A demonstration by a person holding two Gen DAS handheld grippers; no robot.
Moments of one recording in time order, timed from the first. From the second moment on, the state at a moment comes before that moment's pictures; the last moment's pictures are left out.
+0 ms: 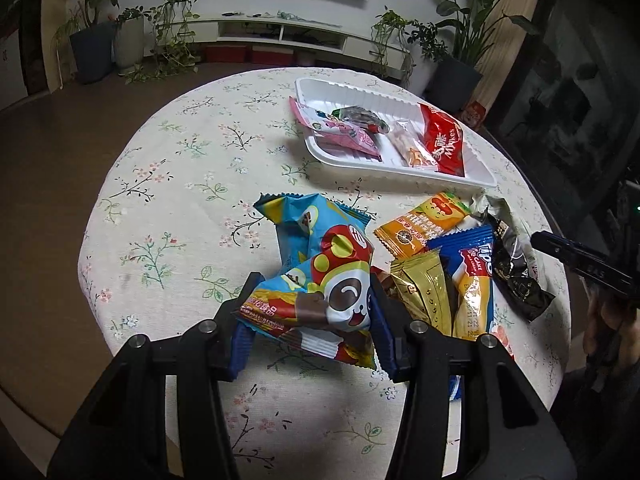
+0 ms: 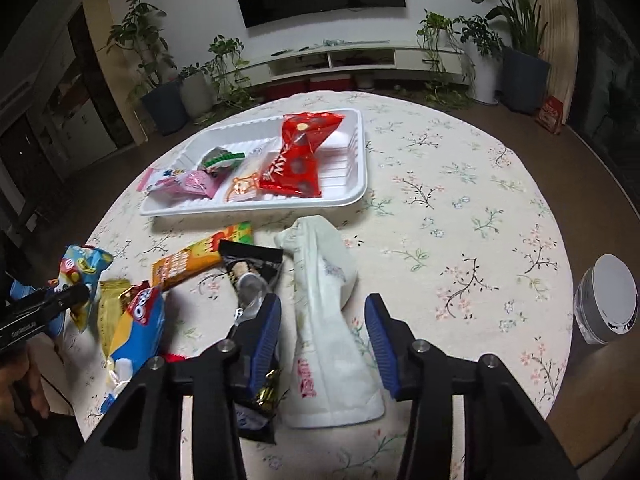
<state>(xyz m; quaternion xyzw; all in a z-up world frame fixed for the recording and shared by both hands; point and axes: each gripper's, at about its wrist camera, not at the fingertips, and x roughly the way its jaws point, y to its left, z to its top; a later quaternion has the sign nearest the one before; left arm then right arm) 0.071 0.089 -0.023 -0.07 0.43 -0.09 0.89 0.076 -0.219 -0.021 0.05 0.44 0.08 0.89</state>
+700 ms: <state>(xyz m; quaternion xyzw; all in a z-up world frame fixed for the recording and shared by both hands) 0.070 0.088 -0.026 -0.08 0.44 -0.09 0.89 0.093 -0.222 -0.048 0.05 0.49 0.08 0.86</state>
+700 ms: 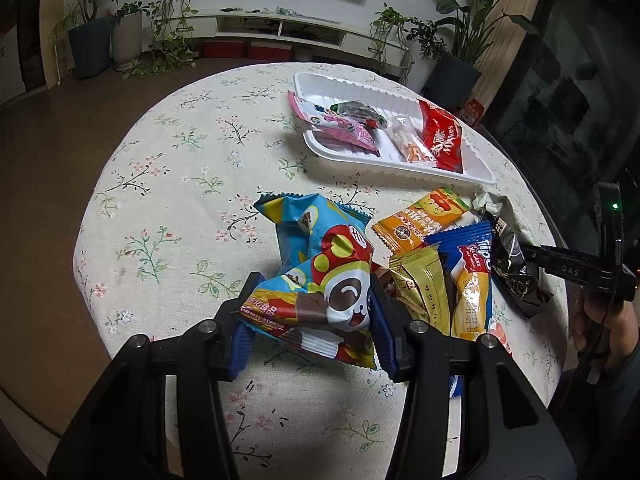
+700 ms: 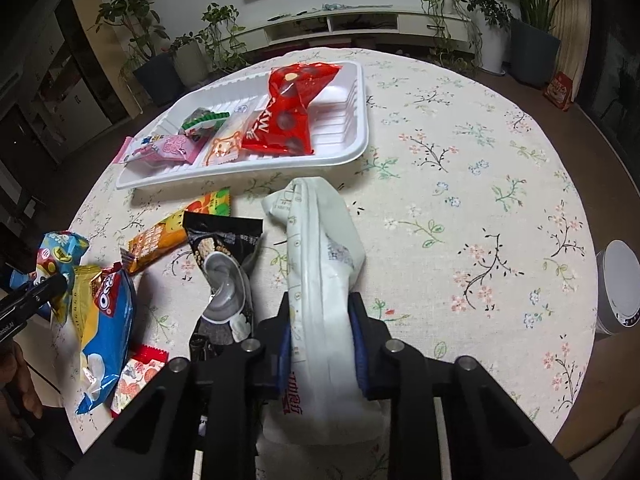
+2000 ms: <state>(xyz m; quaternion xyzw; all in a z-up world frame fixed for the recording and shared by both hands) 0.103 0.094 0.015 -0.13 0.41 -0.12 0.90 0.085 -0.236 0.052 0.17 0.35 0.13 0.91</state>
